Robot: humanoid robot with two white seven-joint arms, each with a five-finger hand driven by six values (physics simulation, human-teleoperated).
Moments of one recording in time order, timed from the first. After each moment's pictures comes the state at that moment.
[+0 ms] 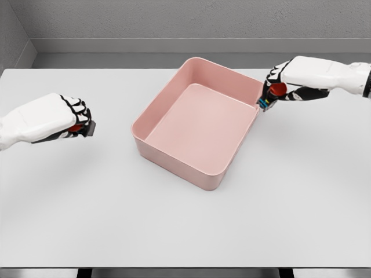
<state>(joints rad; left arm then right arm) -0.23 0.90 -0.20 -1.76 -0.52 -0.61 -0.32 -0.93 -0.92 0.87 -1.39 0.08 -0.61 0.49</state>
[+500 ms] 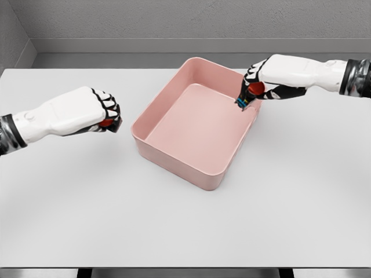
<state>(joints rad) -0.37 0.80 -0.32 -1.76 -0.53 -0.61 -0.33 -0.95 -0.84 0.88 -1.39 0.08 -0.61 0.49</state>
